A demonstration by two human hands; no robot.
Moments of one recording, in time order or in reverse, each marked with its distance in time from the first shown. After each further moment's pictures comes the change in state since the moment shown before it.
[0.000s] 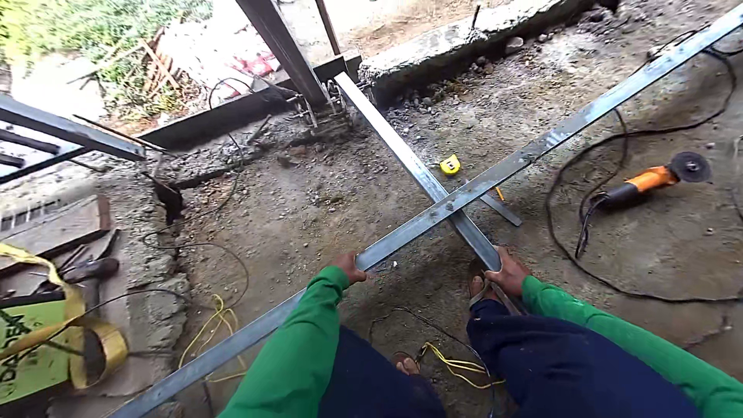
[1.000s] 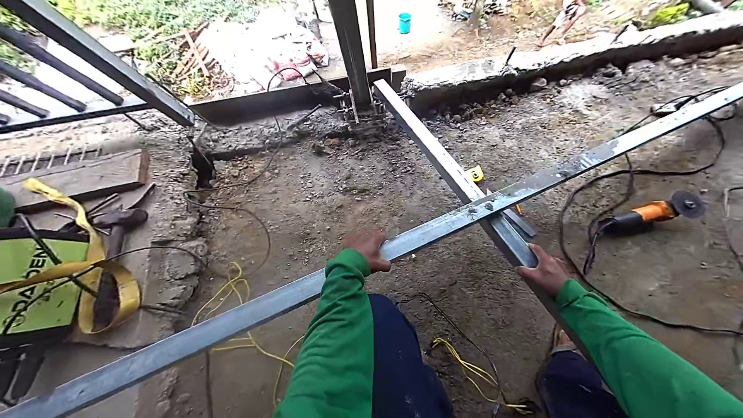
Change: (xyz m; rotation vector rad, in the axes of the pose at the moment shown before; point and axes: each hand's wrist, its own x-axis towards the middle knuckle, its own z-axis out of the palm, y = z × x) left_hand -0.082 -0.021 -0.009 -0.043 0.143 0.225; right_hand -0.056 -0.020 -0.022 -0.090 0.231 -0.075
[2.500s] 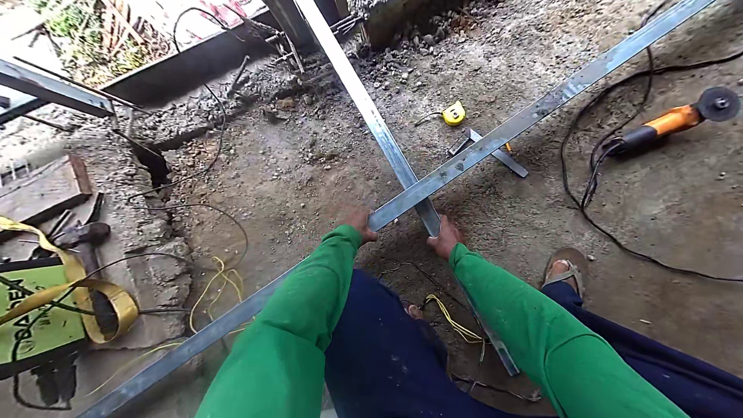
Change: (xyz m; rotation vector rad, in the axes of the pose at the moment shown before) left_hand 0.102 -0.008 0.074 0.029 -0.126 -0.061; right_hand 0.028 -0.098 0.164 0.174 -0.285 0.140
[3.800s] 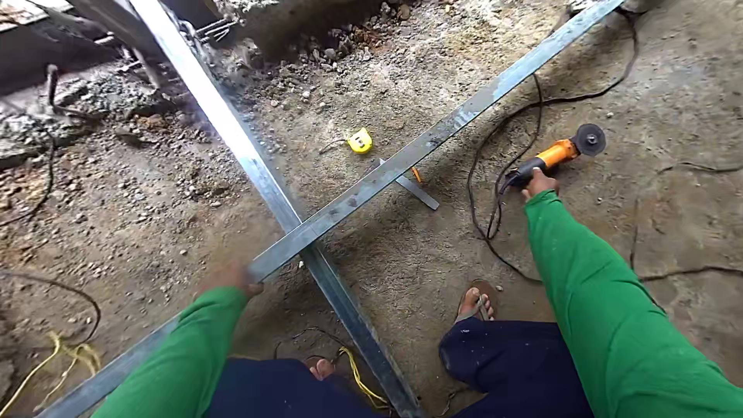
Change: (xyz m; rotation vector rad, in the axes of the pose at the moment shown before) left_hand 0.013 0.054 -0.010 0.191 0.060 -0.512; right_hand 0.147 0.316 -0.388 0.936 0.844 0.419
